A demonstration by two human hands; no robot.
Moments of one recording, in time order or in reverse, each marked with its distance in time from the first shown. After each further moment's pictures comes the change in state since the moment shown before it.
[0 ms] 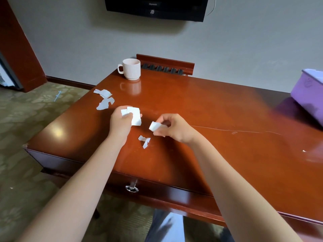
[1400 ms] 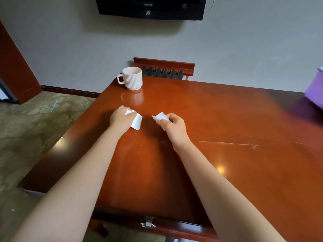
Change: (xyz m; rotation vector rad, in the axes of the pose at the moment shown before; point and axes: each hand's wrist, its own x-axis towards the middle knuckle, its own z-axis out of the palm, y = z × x) left_hand 0.108 0.016 0.003 0.507 -0.186 0.088; right_hand 0.083 0.000 0.031 0.421 0.482 0.135
